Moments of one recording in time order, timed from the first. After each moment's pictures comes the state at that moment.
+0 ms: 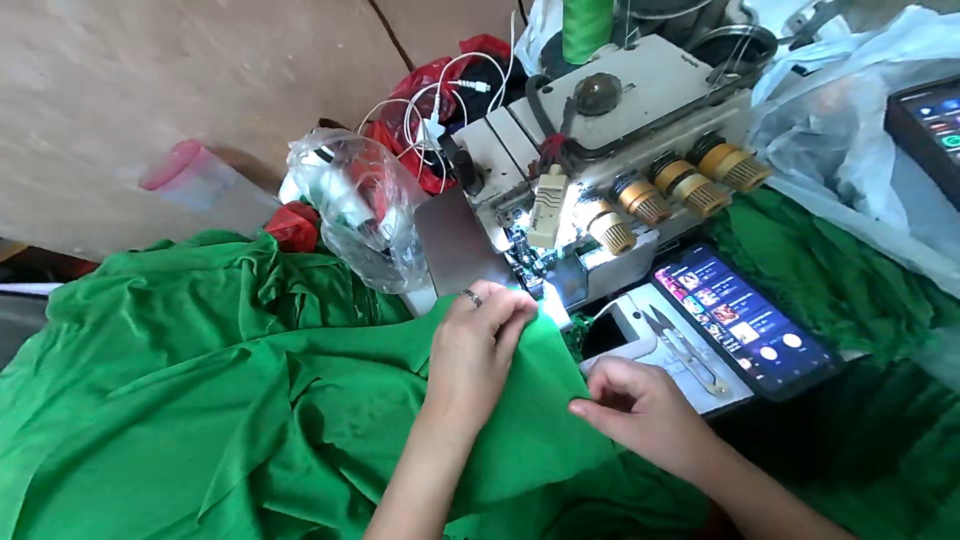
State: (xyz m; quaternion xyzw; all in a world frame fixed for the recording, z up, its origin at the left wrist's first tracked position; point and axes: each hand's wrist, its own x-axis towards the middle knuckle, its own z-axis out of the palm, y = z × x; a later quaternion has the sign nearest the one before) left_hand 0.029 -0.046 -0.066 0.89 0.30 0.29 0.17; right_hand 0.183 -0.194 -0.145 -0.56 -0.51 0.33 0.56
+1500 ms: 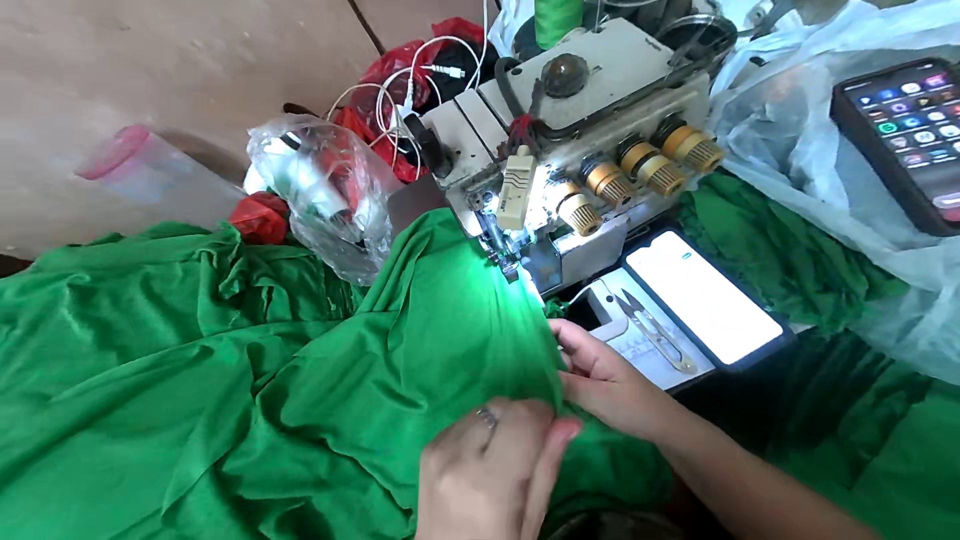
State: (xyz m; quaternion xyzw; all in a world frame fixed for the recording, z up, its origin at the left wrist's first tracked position) left_hand 0.004 -0.141 -0.040 0.89 0.27 0.33 0.15; right_hand 0.181 -0.177 -0.120 -0.35 -0.46 0.55 0.60
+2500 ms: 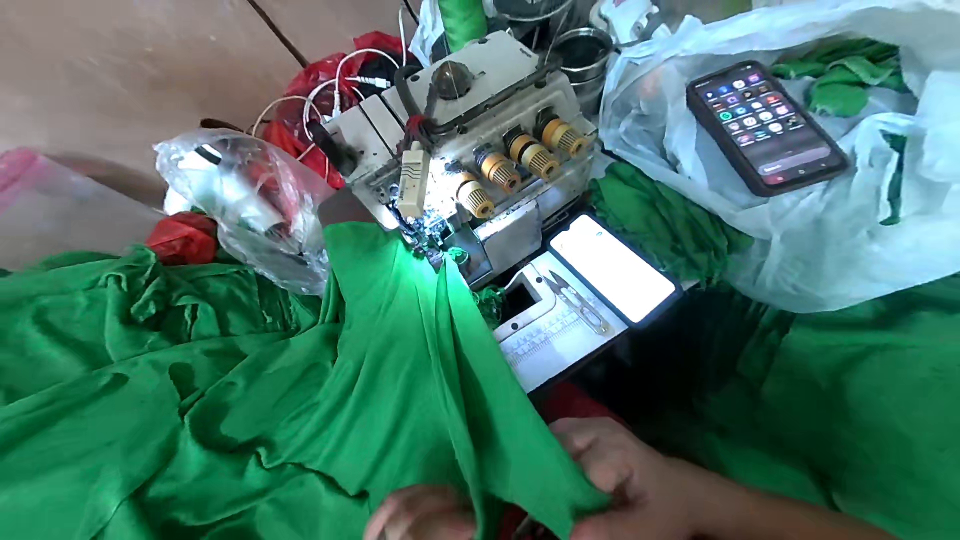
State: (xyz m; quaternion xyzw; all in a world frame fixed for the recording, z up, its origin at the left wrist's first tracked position) left_hand -0.067 -0.195 -0.071 0.87 0.22 0.30 0.34; right_hand 0.179 -0.286 -0.140 -0.30 -0.64 0.37 0.60
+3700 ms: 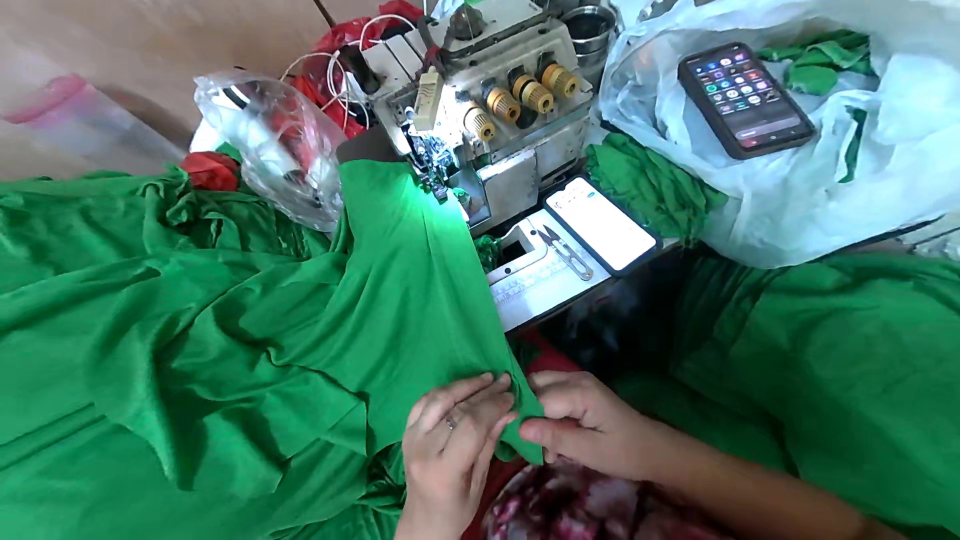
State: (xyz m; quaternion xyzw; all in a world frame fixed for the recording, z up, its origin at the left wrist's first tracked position) left_hand -0.033 -0.226 -0.122 0.86 0.19 0.45 0.16; right_hand 0.149 -0.311 -0.131 -0.38 -0.62 0.39 0.57
